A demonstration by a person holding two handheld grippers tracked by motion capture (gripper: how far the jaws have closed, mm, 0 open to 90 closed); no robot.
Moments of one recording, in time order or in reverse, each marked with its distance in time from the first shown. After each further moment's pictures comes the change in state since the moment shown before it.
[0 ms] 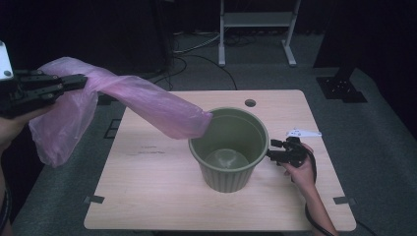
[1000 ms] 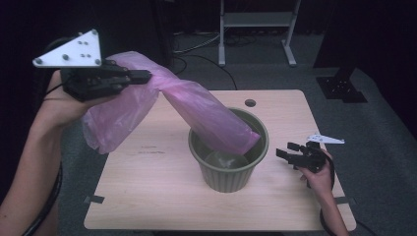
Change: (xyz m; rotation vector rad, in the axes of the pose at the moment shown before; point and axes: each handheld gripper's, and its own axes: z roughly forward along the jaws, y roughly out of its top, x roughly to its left) left arm -0.023 0.043 0.101 0.036 -0.199 0.085; right arm -0.024 -0.017 -0.045 -0.054 -0.039 0.047
